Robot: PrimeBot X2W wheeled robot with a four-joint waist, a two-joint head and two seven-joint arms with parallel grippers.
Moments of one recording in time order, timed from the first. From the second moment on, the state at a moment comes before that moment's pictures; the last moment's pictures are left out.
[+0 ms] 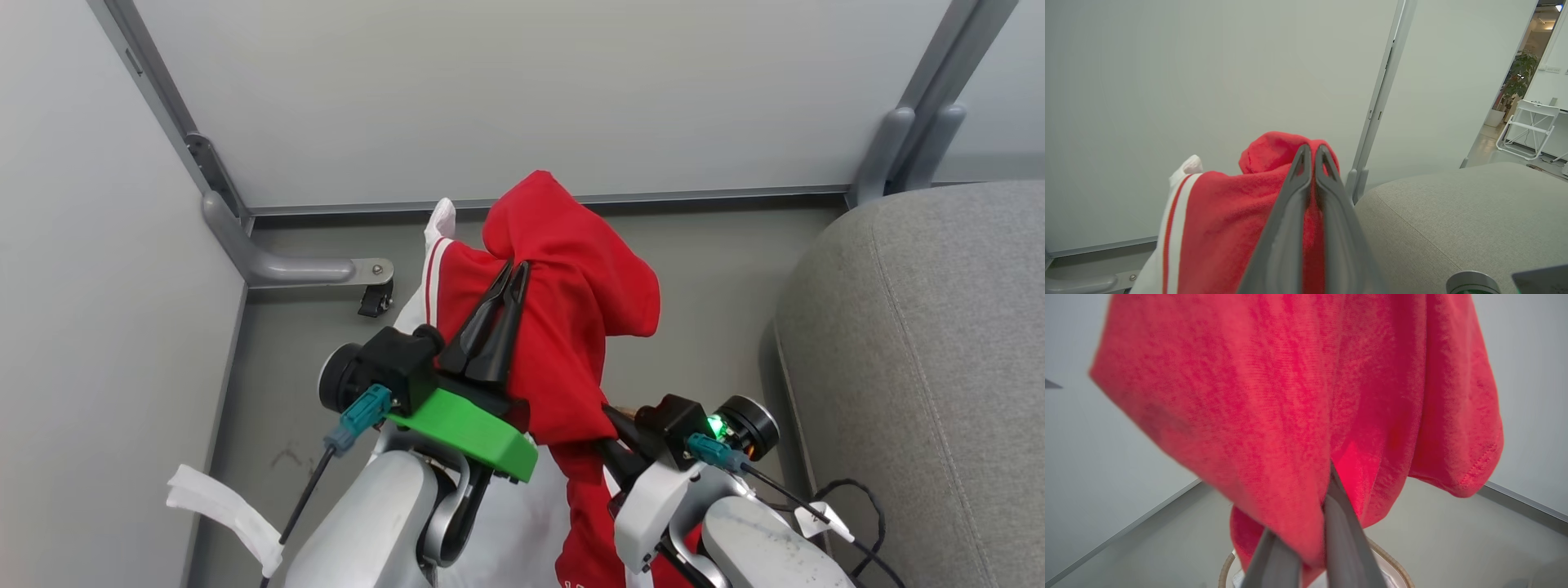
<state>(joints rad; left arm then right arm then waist) -0.39 0.05 -0.60 0.26 -0.49 -0.05 -0.26 -0.41 -0.05 0.62 0.57 0.25 0.13 -0.26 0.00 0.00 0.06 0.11</state>
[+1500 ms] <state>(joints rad) -0.33 0.05 -0.50 0.33 -0.32 -0.11 -0.26 -0.36 -0.21 0.21 0.16 0.21 0.13 -0.26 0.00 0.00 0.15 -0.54</state>
